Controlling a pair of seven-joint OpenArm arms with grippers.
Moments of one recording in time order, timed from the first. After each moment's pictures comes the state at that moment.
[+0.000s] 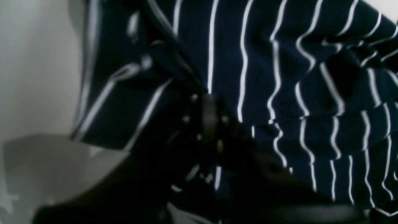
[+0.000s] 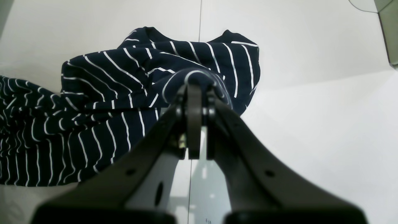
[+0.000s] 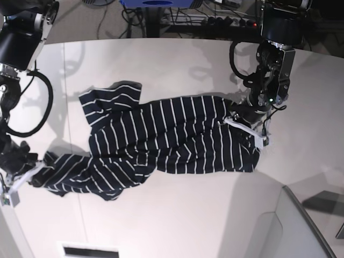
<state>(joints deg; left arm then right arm) -0.6 -15.3 4.2 66.3 -36.0 -0.5 24.1 10.1 10.3 21.9 93.1 17.8 21.7 -58.6</state>
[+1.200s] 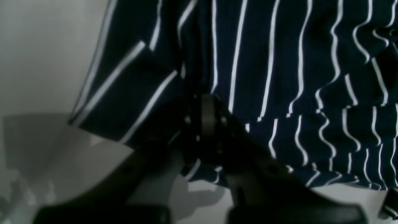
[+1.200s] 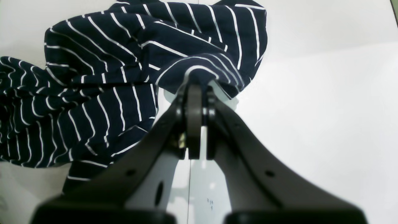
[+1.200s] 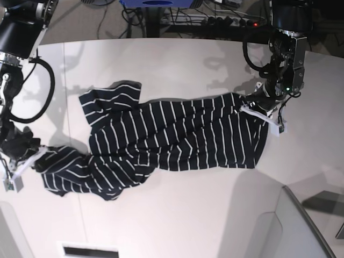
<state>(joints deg) 5.1 -17.4 -2.8 71.5 -35.8 -0.5 31.6 5.9 10.3 21.9 93.2 17.9 21.7 -58.6</state>
